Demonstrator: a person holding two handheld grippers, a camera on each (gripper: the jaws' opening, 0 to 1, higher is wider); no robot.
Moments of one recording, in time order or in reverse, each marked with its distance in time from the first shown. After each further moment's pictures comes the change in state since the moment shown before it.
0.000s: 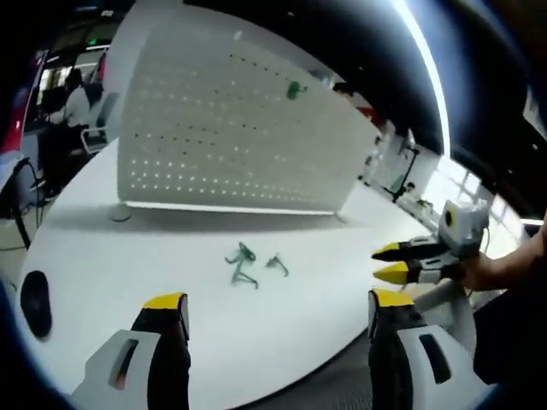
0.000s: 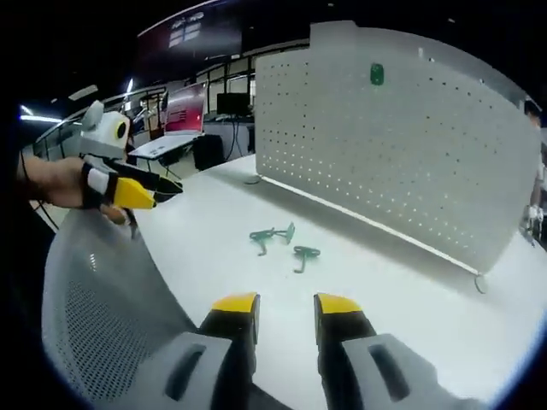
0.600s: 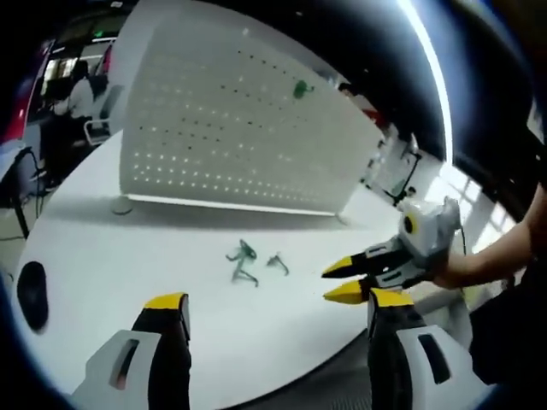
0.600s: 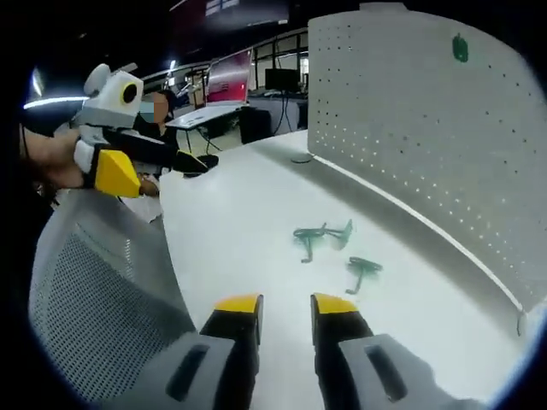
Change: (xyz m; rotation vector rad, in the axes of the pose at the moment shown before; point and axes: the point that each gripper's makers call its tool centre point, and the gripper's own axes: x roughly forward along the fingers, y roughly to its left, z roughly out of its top) left arm 0.000 0.004 -0.001 -0.039 0.002 0.000; right arm 0.085 0.034 0.007 -0.081 0.091 0.213
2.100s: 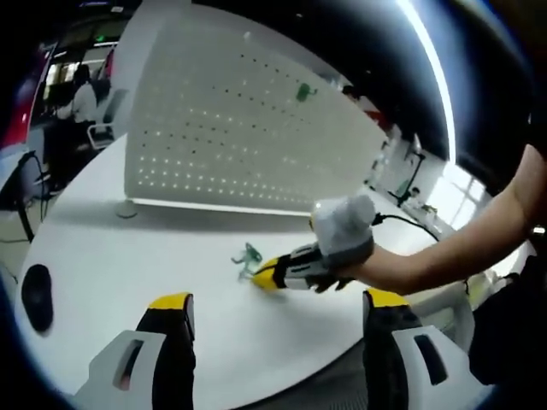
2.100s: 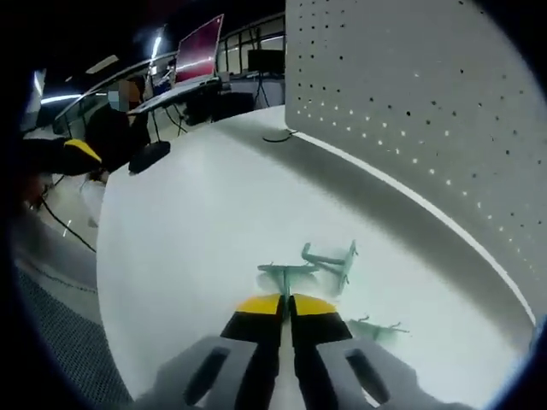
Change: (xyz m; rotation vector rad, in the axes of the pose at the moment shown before) left arm -0.002 0.004 0.002 0.012 -0.012 0.022; right arm 0.101 -0.039 0.012 0.073 0.062 -0.094
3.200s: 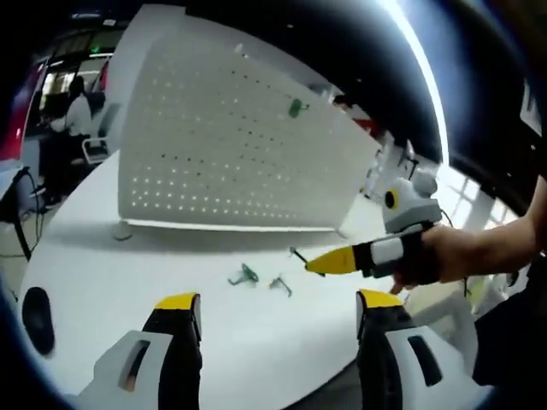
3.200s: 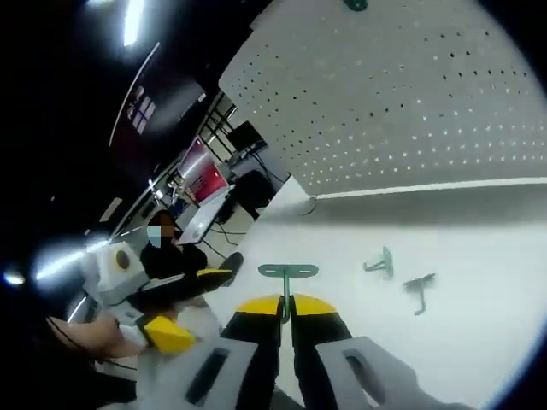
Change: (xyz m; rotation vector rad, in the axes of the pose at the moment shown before) left arm 0.010 -0.008 0.025 0.056 -0.058 -0.032; right arm -0.124 0.051 0.058 0.584 -0.239 0.329
